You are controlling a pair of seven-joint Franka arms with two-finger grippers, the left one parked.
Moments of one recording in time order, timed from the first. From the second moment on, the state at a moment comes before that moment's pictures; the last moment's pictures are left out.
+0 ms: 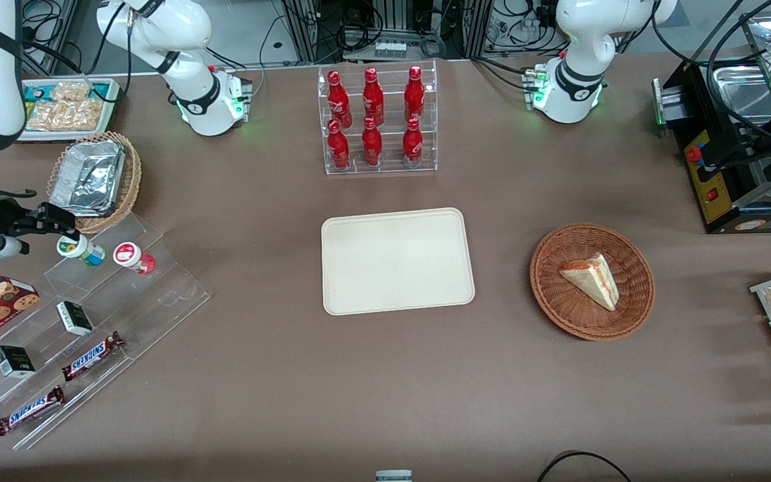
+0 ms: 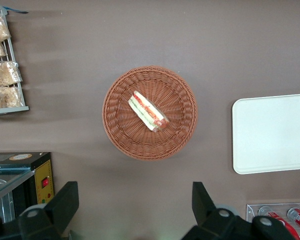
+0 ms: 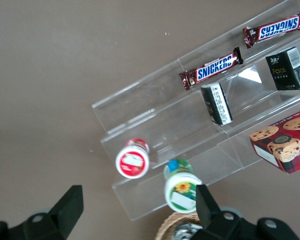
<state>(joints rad) -0.15 -0.05 -0.06 -1.95 0.01 1.92 -0.49</state>
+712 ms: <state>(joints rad) -0.23 -0.12 -0.06 -2.22 0.01 2.18 -0.93</state>
